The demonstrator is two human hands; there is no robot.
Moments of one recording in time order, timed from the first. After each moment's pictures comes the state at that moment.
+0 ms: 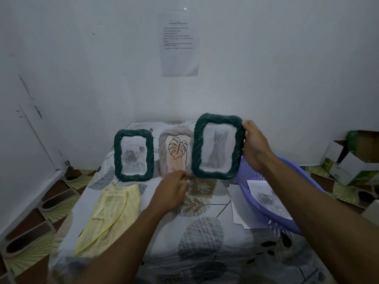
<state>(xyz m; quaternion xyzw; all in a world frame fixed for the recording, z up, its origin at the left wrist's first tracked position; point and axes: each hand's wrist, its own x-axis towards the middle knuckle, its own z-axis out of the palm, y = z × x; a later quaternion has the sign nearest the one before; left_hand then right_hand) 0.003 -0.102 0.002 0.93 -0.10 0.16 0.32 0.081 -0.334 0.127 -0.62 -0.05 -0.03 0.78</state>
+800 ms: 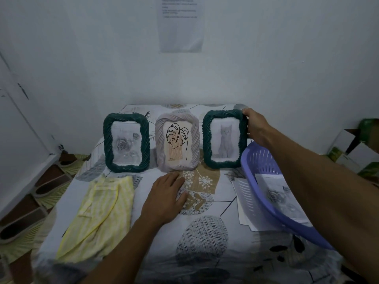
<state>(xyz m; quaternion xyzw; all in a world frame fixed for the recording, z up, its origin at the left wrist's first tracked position) 0.013 -0.087 -0.064 0.97 -0.11 0.18 0.14 0.194 -0.344 0.093 -0.76 0.05 0.03 0.65</state>
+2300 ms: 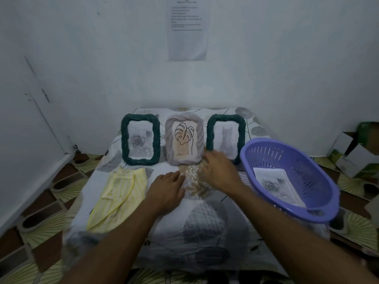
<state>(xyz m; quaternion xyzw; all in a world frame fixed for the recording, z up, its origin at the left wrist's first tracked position) -0.021 -0.075 -0.034 0.99 -0.12 0.09 0.01 0.031 -0.271 0.028 -0.94 -0.24 -0.12 0.21</state>
